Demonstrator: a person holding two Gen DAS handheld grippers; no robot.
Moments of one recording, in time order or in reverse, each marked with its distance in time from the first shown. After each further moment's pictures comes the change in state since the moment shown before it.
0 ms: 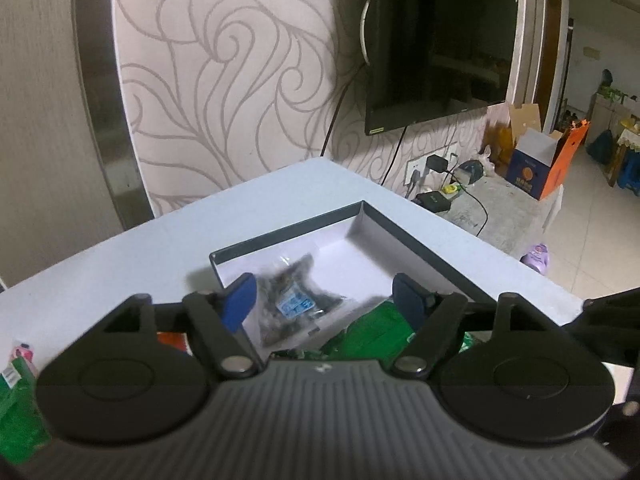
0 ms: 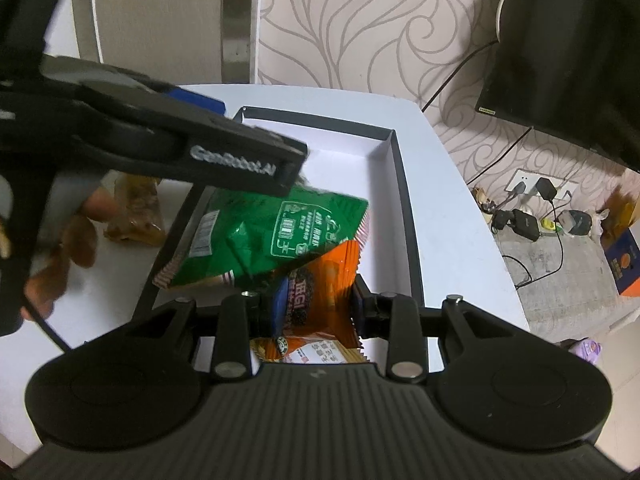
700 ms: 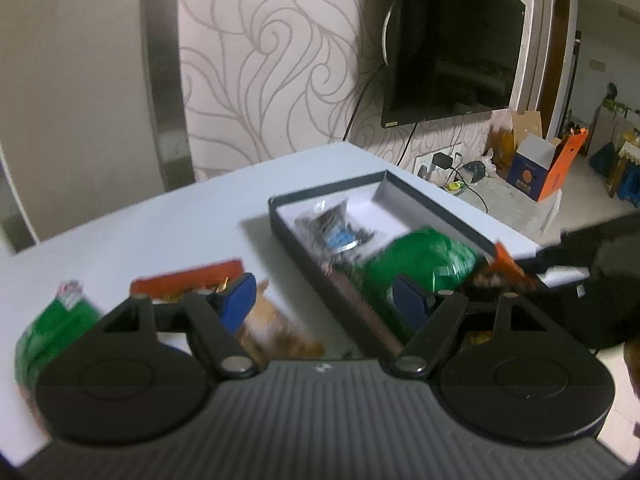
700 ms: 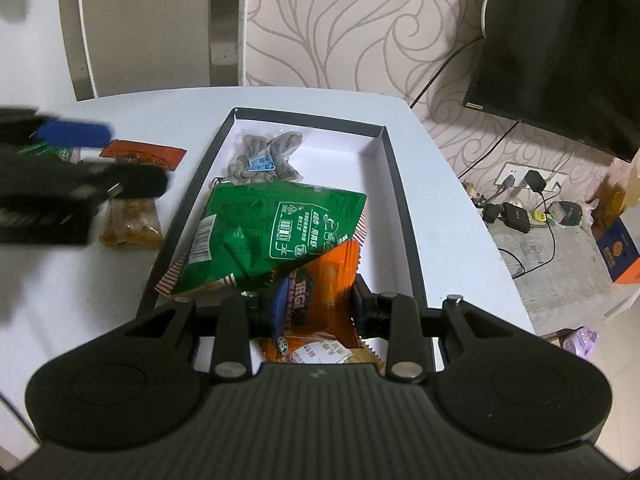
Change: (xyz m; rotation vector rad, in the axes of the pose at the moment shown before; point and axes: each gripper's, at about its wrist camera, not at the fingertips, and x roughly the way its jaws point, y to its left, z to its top) left arm -0.072 0.039 -0.050 -0.054 -0.003 0.005; right arm 0.000 0.005 0.000 0.036 -0.007 -0.042
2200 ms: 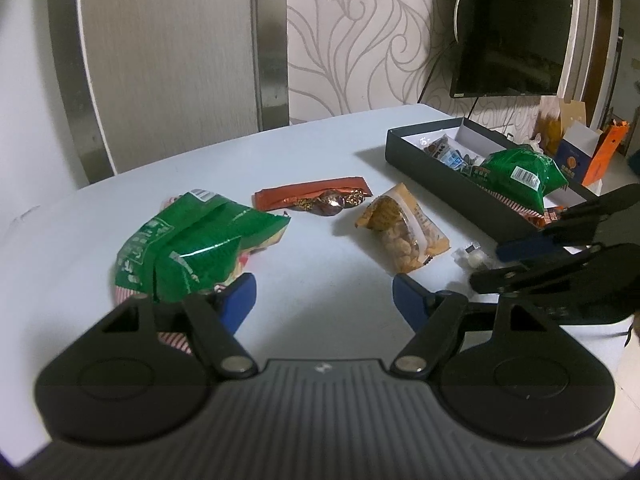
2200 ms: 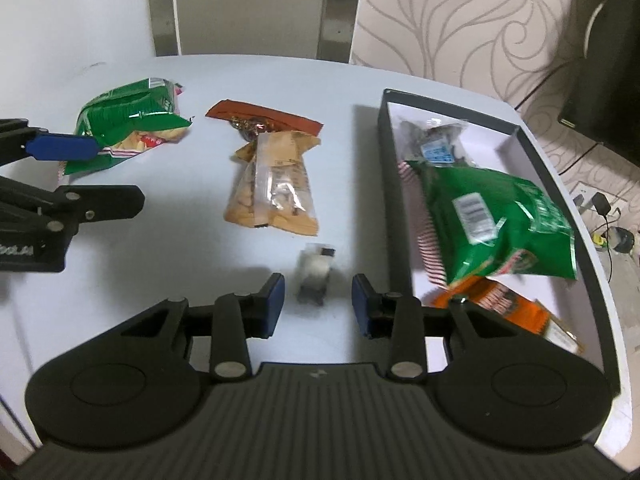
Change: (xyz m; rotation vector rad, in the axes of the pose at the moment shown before) left arm -0.047 0.081 -0.062 -0.050 0.056 0.130; right arm 0.027 0.102 -0.002 -0.131 0.050 0.144
